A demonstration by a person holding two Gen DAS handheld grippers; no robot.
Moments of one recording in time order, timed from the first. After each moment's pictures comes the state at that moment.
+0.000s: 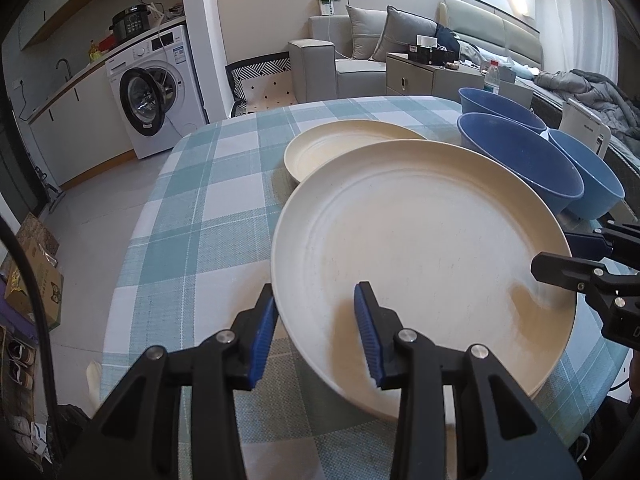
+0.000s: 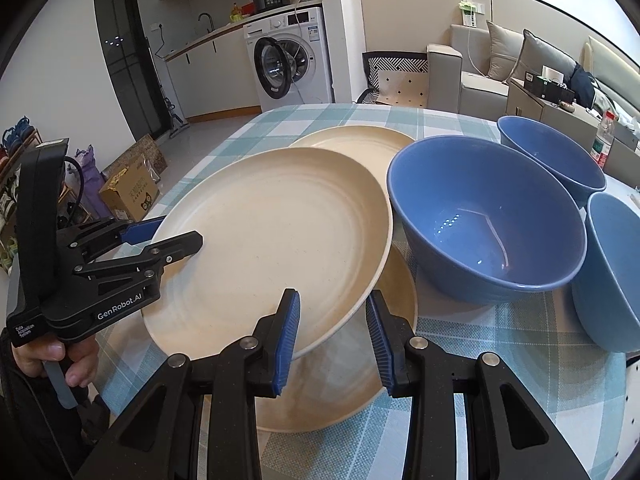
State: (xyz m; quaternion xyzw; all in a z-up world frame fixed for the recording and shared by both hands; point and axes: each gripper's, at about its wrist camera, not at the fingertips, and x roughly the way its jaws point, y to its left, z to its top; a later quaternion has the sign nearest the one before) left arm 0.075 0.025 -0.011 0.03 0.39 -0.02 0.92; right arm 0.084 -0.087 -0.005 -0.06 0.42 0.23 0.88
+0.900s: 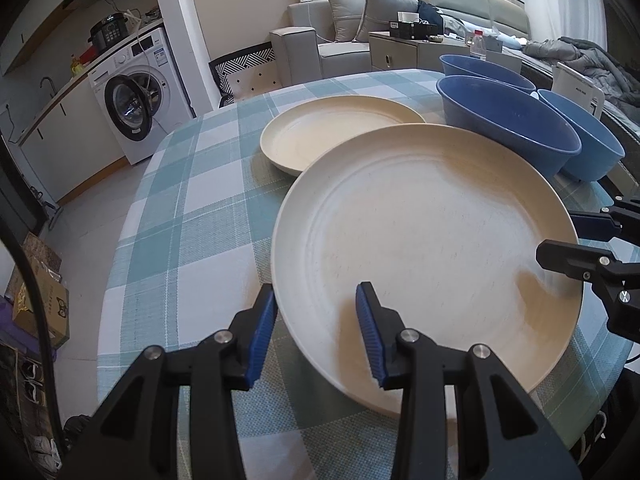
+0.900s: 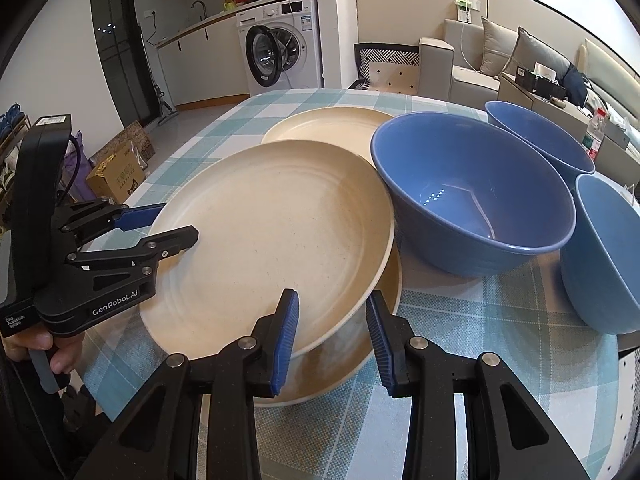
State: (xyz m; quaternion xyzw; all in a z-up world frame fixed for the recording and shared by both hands) left arm 0.077 0.008 -0.025 0.08 0.42 -0.03 0.91; right arm 0.073 -0.092 -0.020 -0.08 0.43 0.20 0.87
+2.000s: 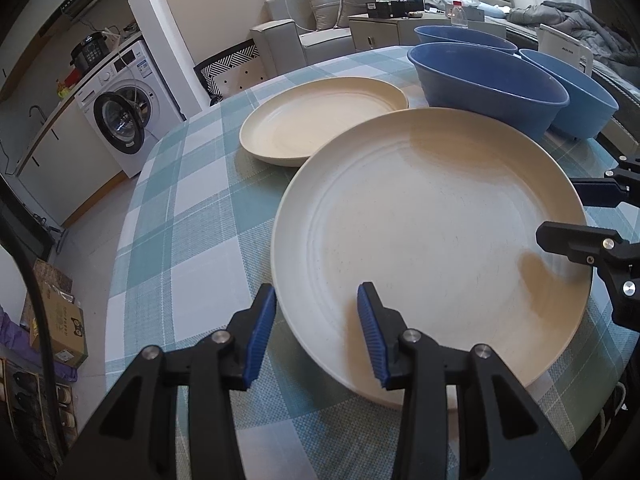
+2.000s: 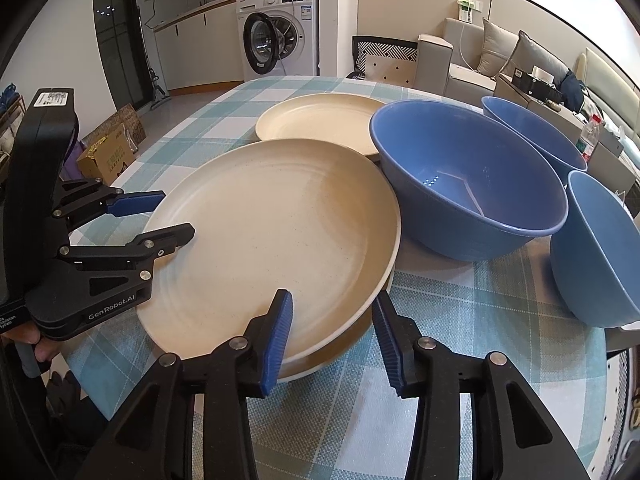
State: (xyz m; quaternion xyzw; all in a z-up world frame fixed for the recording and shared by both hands) left arm 0.073 -0.009 -0.033 0.13 0.43 -0.04 0.89; right arm 0.065 -0.090 -0.025 -0.11 0.44 0.19 0.87
